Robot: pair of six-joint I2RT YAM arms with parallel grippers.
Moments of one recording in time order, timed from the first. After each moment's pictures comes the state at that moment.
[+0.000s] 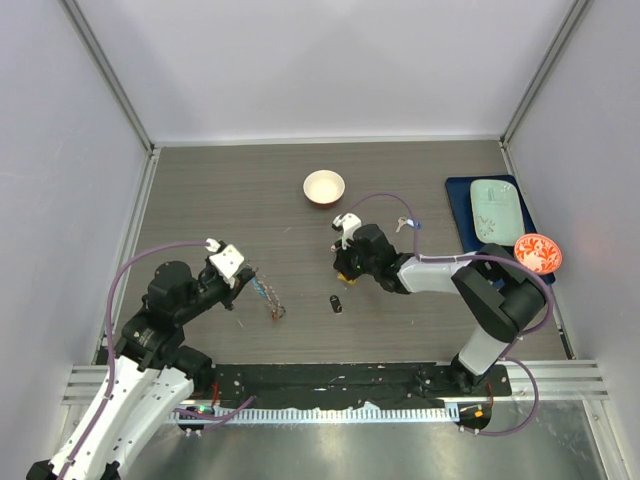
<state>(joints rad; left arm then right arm) -0.44 0.45 0.61 -0.49 0.31 0.23 0.71 1.67 0.72 0.30 -0.08 0.15</state>
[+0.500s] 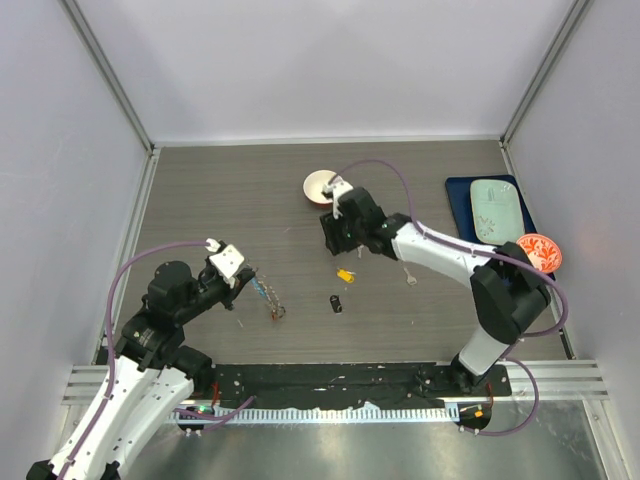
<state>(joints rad) -0.44 0.45 0.61 -0.49 0.31 0.23 0.71 1.64 1.04 -0.14 0.01 0.17</state>
